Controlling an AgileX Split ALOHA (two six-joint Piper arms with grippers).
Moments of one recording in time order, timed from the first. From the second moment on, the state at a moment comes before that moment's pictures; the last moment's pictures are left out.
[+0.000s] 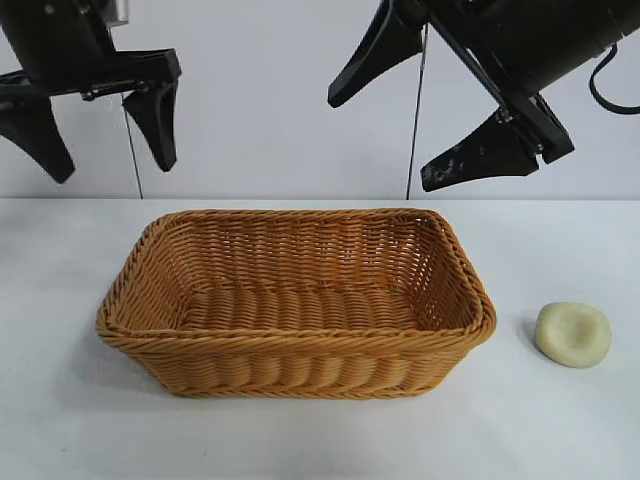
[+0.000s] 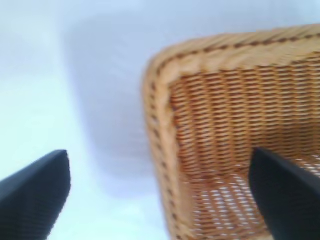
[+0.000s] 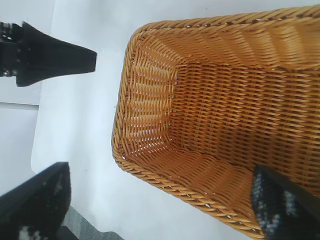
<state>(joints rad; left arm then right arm) -0.13 1.96 -1.64 -0.06 1.16 -0.10 0.28 1.56 -1.05 0.92 0.74 -0.35</state>
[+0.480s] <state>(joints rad) -0.08 1.89 -1.58 -0.04 1.21 -0.06 0.28 1.56 -1.05 0.92 0.74 -0.35</state>
